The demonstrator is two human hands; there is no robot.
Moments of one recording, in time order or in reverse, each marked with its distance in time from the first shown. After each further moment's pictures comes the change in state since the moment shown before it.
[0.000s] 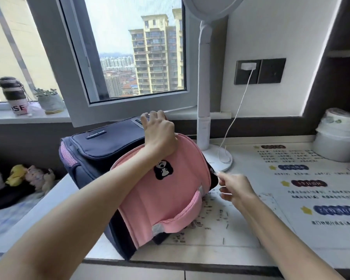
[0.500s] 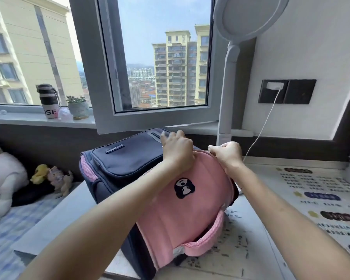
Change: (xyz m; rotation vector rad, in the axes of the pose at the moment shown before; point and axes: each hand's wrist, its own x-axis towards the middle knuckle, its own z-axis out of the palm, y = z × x) left_hand 0.001 -0.015 0.000 -0.064 -0.114 -0.008; right_hand 0.047 -0.093 0.079 -0.395 0.101 -0.432
